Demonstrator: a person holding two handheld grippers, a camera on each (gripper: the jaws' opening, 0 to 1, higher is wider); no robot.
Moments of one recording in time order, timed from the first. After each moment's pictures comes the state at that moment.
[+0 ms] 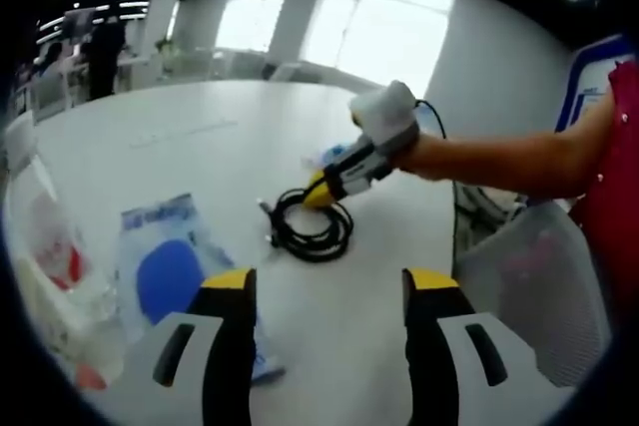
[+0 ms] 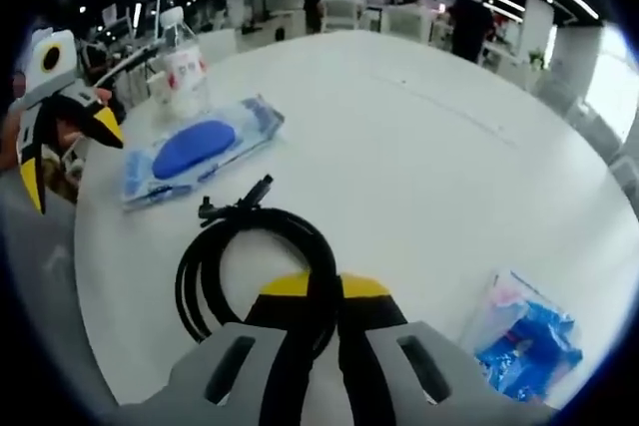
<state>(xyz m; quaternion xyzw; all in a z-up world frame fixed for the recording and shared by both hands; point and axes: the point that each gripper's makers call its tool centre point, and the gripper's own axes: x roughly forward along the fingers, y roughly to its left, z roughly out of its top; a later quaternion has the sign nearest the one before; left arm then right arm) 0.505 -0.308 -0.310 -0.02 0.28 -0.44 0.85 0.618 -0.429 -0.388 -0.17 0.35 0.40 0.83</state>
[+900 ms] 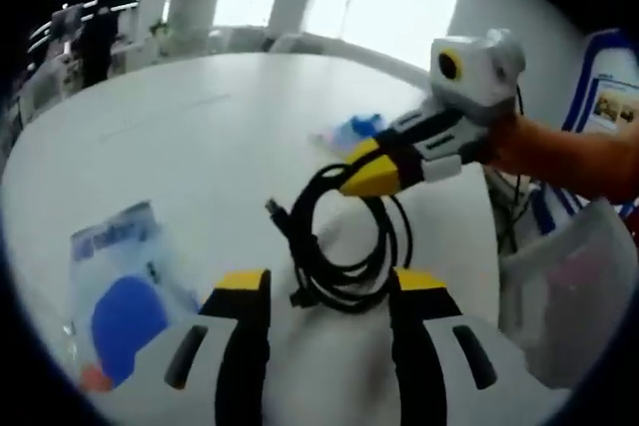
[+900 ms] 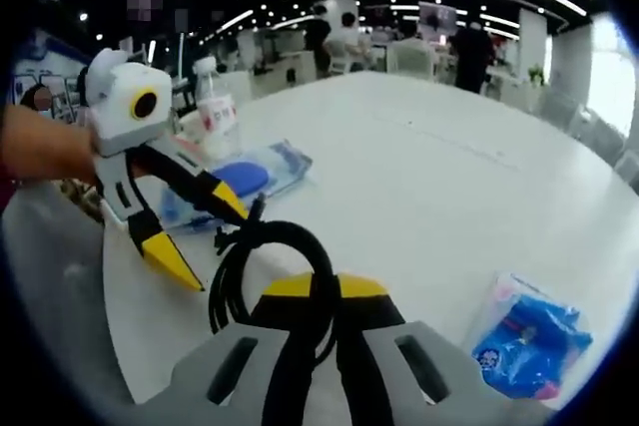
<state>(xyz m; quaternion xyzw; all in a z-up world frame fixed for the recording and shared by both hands) 0.560 -0.365 -0.367 0.02 0.33 -0.43 0.84 0.598 -0.420 -0.357 -0.12 0.28 0.43 0.85</state>
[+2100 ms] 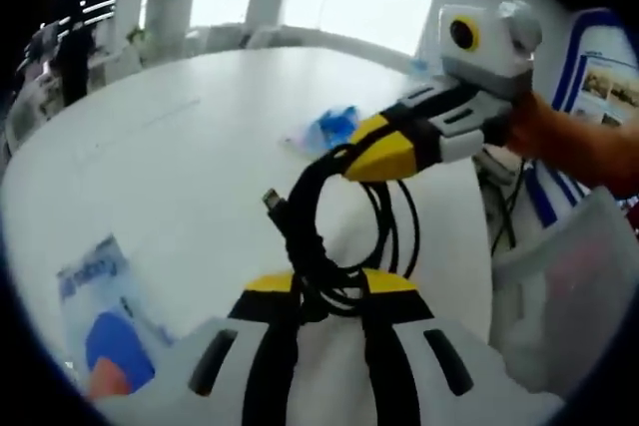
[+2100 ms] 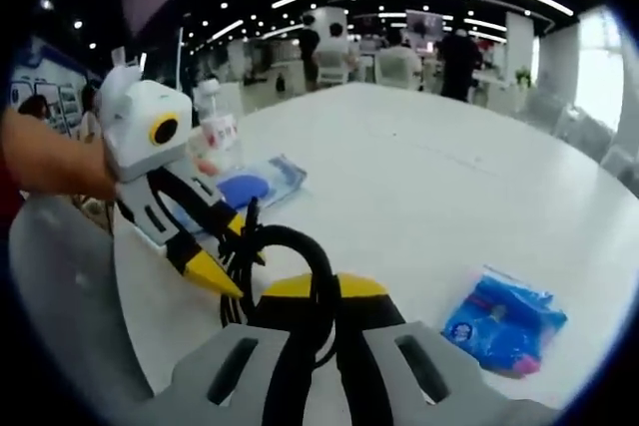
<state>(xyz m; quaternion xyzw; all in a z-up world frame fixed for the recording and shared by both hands) 0.549 -0.402 -0.357 0.06 0.33 -0.46 0.82 0.579 -0.451 -0.323 -0.11 0.27 0.41 0.87</state>
